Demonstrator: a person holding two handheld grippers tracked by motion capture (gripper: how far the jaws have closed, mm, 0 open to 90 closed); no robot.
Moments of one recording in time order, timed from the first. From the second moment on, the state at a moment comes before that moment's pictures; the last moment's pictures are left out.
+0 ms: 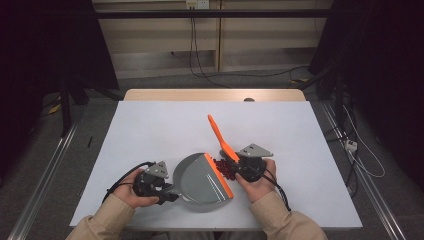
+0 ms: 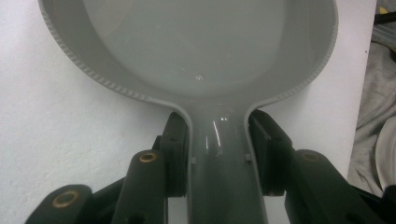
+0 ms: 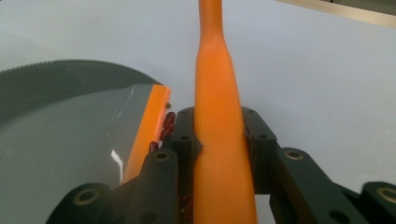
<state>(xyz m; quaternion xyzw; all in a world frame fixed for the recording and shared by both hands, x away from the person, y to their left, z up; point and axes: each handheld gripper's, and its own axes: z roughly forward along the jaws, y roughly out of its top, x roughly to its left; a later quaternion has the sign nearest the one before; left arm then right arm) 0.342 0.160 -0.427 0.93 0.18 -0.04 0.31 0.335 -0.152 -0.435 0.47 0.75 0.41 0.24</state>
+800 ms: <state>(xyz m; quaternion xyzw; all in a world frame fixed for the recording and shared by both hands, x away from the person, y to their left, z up) 0.342 0.156 -0.430 0.93 0.20 -0.05 0.31 0.324 -0.115 -0.430 0.46 0.73 0.47 0.19</state>
